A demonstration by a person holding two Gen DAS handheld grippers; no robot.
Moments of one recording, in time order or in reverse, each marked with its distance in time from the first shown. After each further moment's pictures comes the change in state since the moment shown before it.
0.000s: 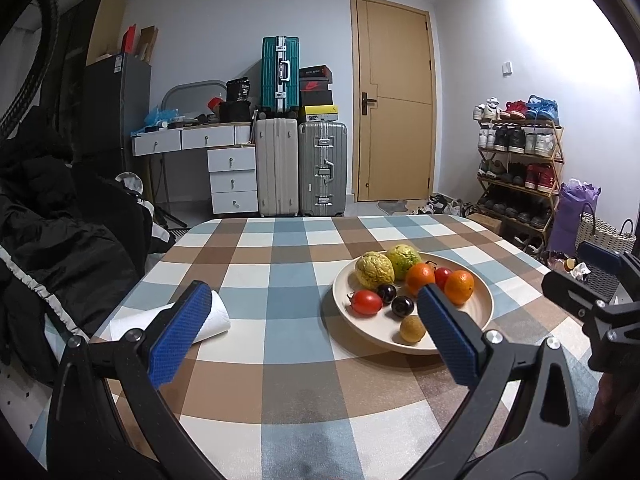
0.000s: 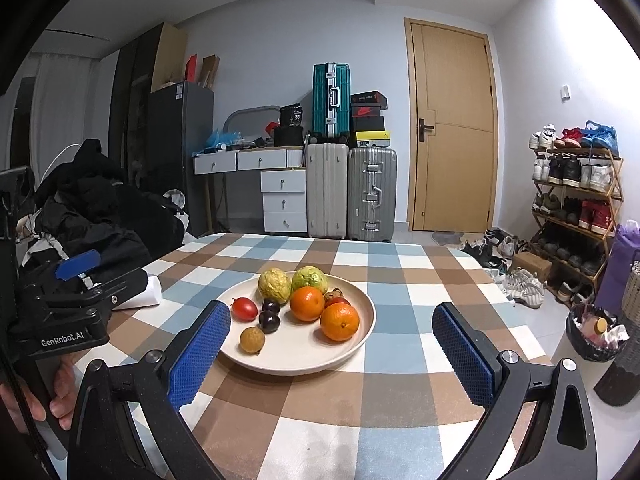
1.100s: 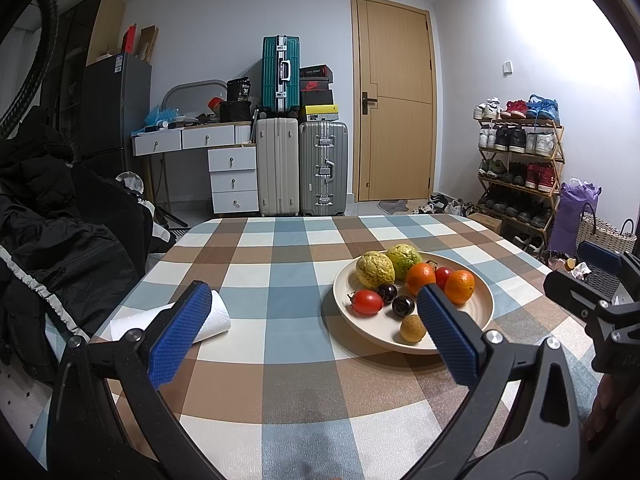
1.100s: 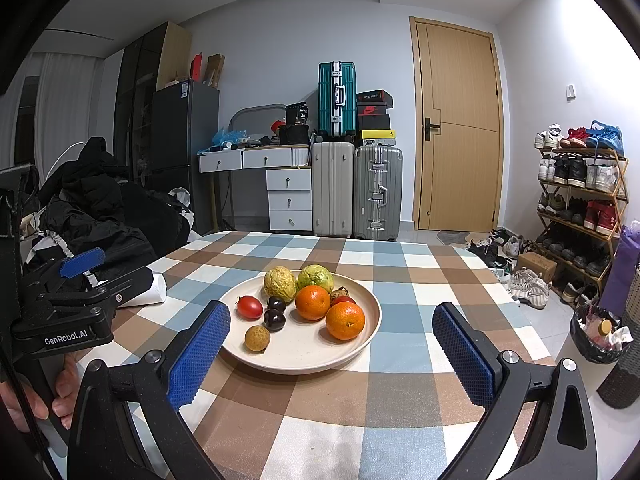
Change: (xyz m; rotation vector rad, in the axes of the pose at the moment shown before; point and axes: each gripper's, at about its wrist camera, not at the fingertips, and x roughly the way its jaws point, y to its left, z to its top) left arm -0.002 -0.001 0.001 0.001 -0.001 0.001; right arm -0.003 0.000 0.001 -0.001 -0.004 0.018
